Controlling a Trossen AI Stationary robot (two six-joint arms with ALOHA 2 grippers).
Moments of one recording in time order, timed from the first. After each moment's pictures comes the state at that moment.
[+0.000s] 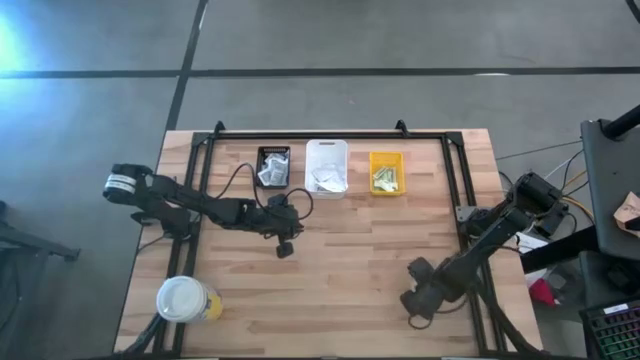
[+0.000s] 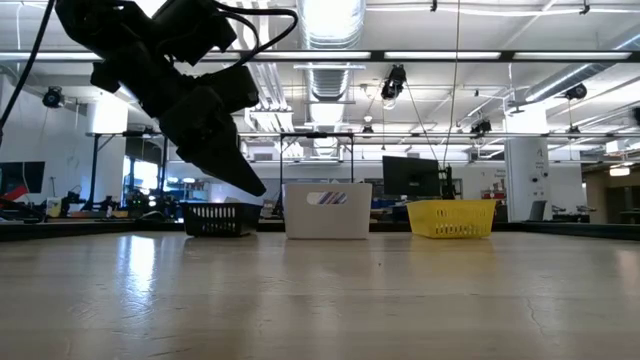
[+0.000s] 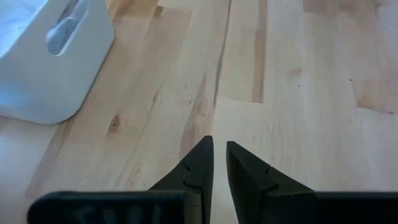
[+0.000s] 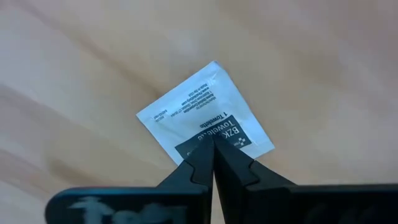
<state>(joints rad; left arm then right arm) -0.08 1.45 0.65 0.09 -0.16 -0.19 0.77 1.62 0.78 -0.67 -0.04 1.83</state>
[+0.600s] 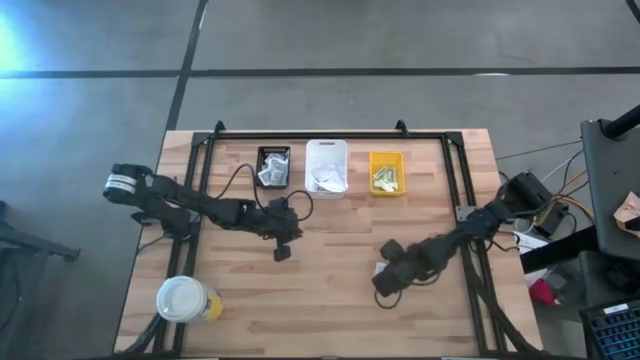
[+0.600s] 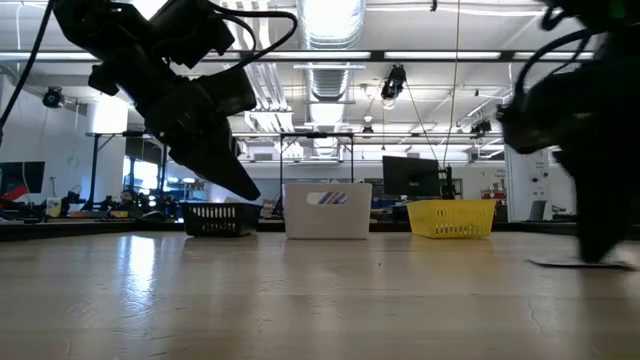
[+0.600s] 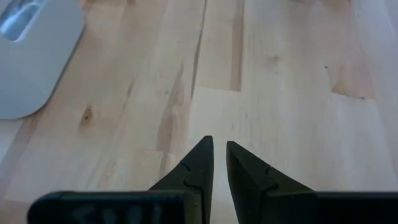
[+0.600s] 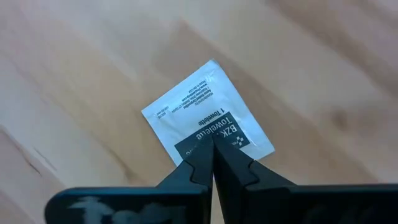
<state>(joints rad) -0.08 1.45 0.63 0.09 -0.08 -0.19 0.52 1.68 0.78 -0.47 0.15 1.46</state>
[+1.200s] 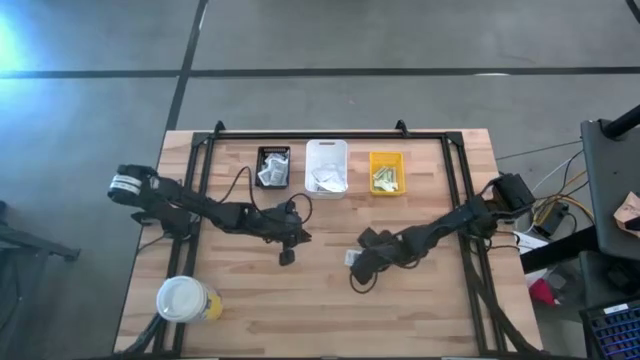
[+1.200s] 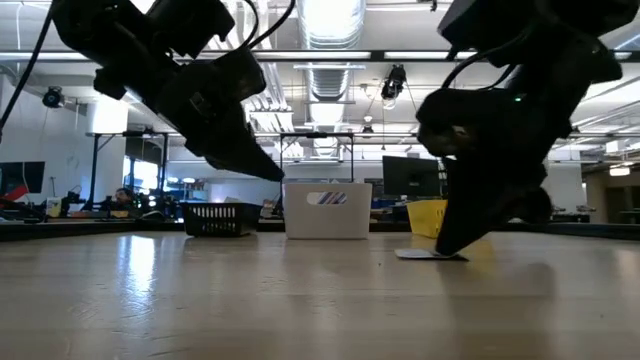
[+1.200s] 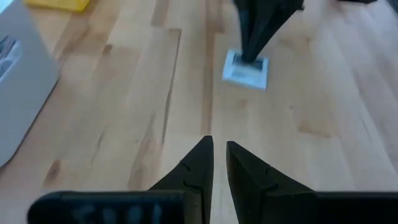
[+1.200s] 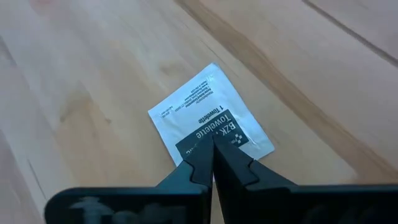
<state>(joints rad) -0.12 1.49 0.63 0.27 -0.07 -0.18 0.34 1.79 0.78 -0.10 0.22 1.13</state>
